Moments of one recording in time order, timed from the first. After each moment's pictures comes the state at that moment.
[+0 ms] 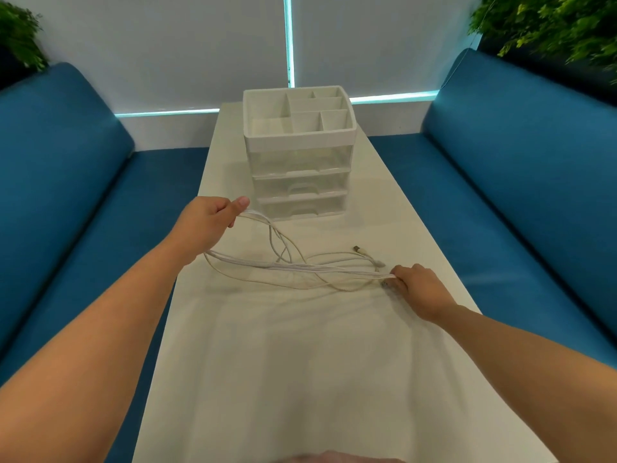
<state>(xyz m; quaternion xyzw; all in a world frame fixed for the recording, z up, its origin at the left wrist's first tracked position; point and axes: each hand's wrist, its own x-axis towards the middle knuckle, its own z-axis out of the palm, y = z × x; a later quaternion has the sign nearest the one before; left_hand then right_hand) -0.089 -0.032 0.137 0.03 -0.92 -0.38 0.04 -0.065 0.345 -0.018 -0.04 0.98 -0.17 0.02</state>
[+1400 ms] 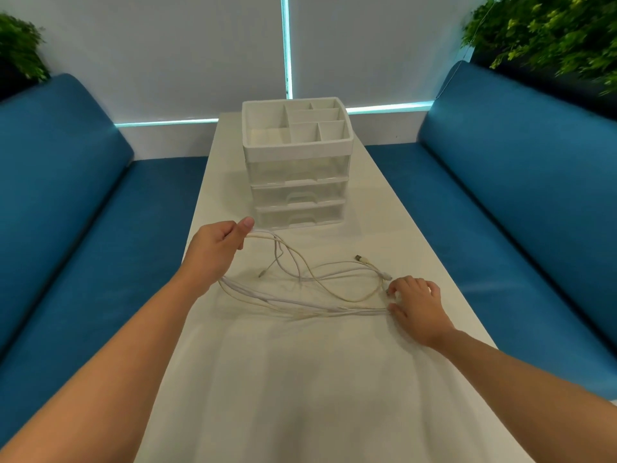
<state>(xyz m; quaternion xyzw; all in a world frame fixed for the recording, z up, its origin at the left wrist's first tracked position) -0.072 -0.022 0.115 0.05 -0.88 -0.46 0.06 -0.041 0.338 -0.027 -0.07 0.99 -0.16 -0.03</state>
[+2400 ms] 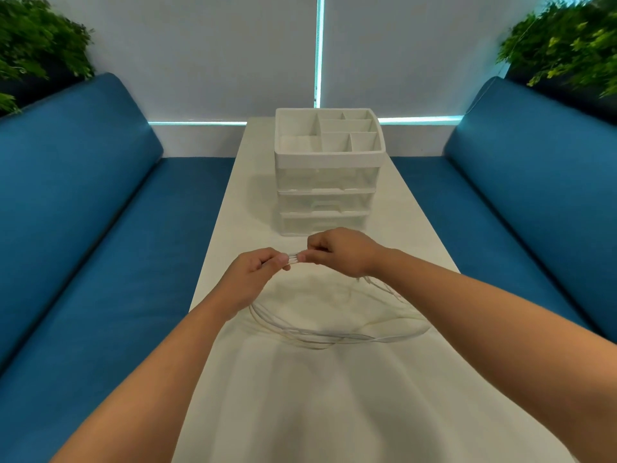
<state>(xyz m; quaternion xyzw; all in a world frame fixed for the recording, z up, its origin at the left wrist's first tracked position) -0.061 -0.025 0.078 -0.03 -0.83 -0.56 -0.03 -0.123 0.176 0.112 -0.31 0.92 -0.20 0.10</state>
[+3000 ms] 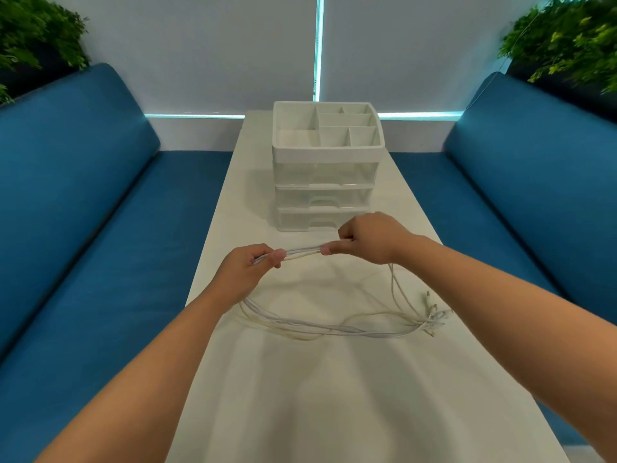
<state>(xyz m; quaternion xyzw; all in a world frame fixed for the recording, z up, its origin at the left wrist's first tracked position) -0.071 -0.031 0.067 0.00 -0.85 -0.52 -0.01 -0.130 0.213 0.131 -0.25 0.96 -0.08 0.06</state>
